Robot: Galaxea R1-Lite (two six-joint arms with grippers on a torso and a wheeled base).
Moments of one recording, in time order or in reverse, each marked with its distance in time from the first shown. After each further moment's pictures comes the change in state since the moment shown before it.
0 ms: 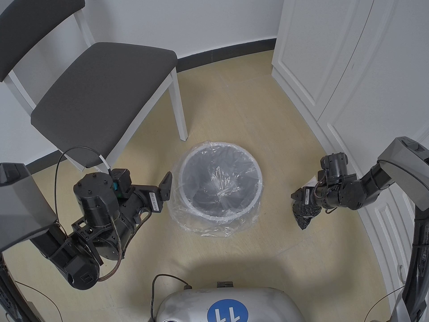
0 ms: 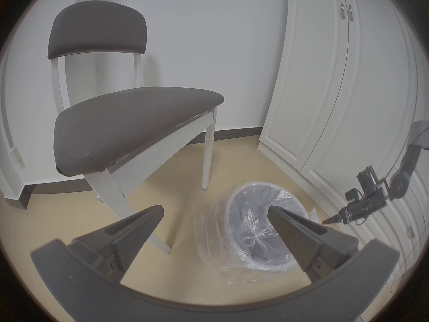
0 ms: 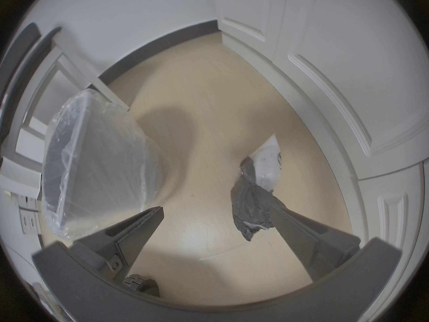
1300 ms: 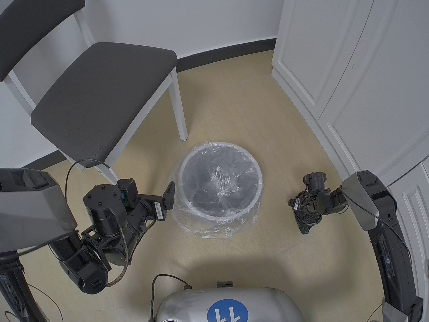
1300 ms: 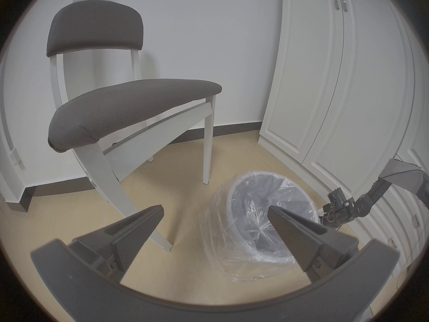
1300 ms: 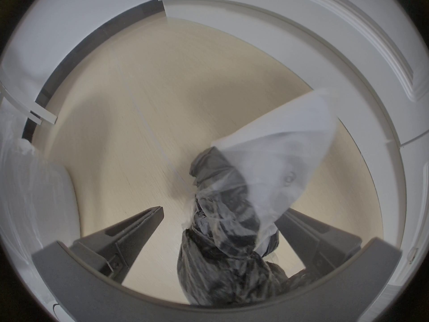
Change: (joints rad) left arm 0.000 0.105 0.028 -0.120 0.004 0.029; right arm -0.085 0.580 -0.700 0.188 -0.082 0.139
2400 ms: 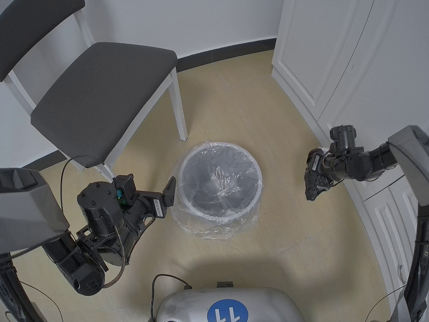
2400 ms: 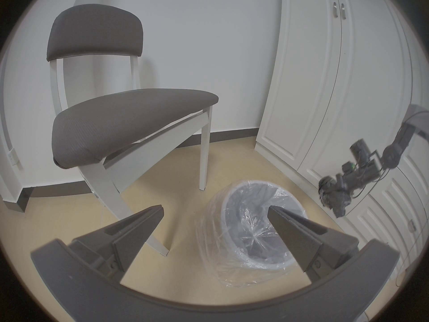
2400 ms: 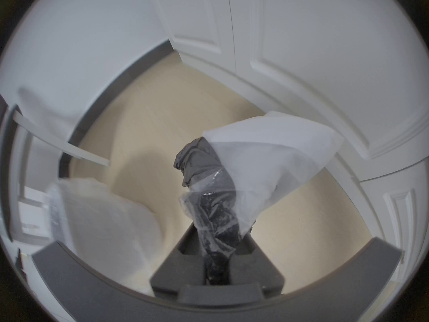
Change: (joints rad) left arm -0.020 -0.047 0.009 0.000 0.000 0.001; right arm 0.012 -0.573 0.402 -0.013 0.107 0.089
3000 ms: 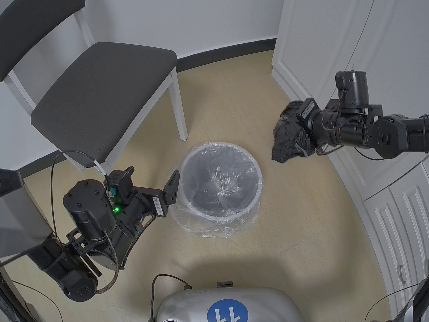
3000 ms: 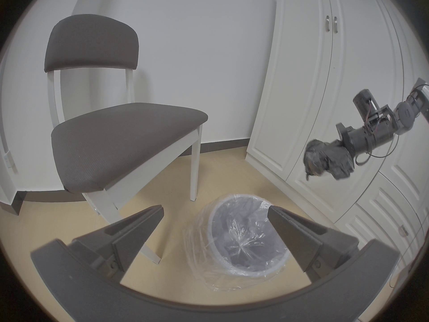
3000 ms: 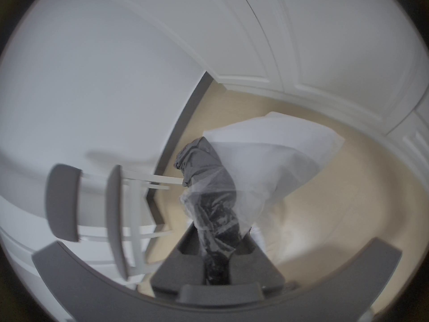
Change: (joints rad) left arm -0.058 -0.098 0.028 0.001 0.002 0.018; right arm 0.255 -0.377 0.024 0.081 0.088 0.488
